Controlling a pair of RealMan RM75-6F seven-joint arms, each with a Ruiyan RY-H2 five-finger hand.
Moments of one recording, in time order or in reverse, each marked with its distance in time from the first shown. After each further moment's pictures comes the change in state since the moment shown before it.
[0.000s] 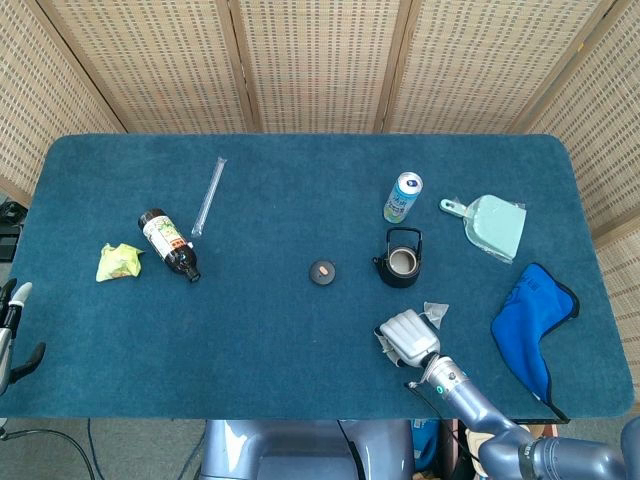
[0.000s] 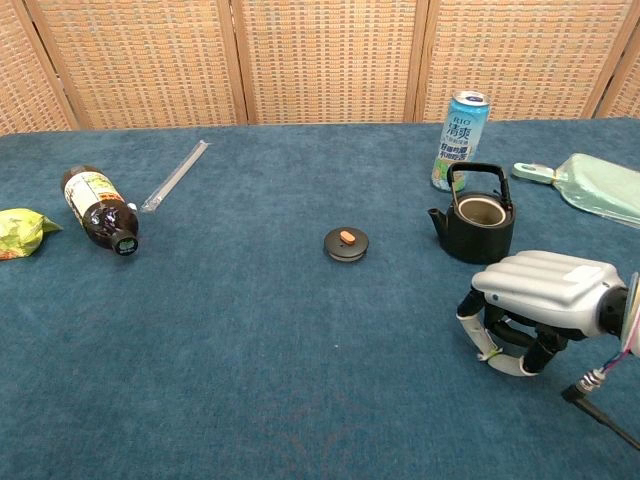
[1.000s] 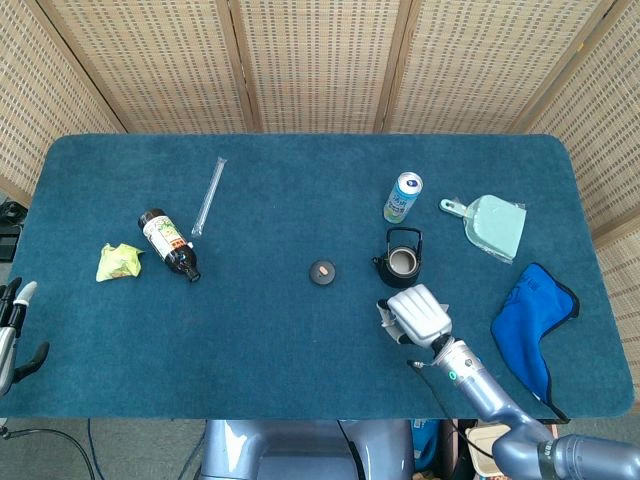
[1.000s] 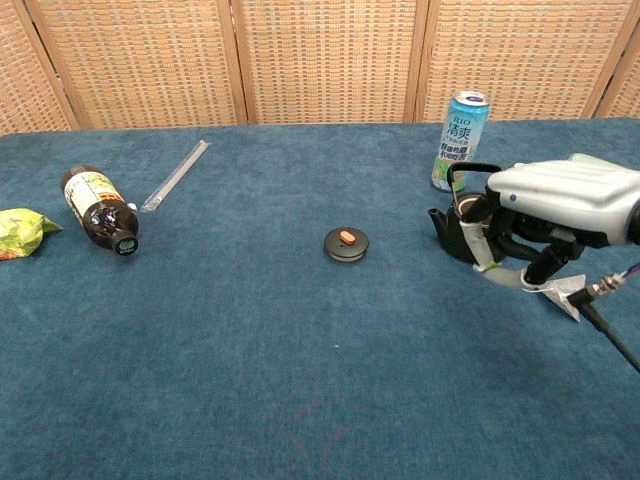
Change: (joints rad) left arm -0.006 0.014 0.003 -0.041 0.002 -0.009 0.028; right arm -0.001 0.142 0.090 -0.139 -0.063 0.107 0.122
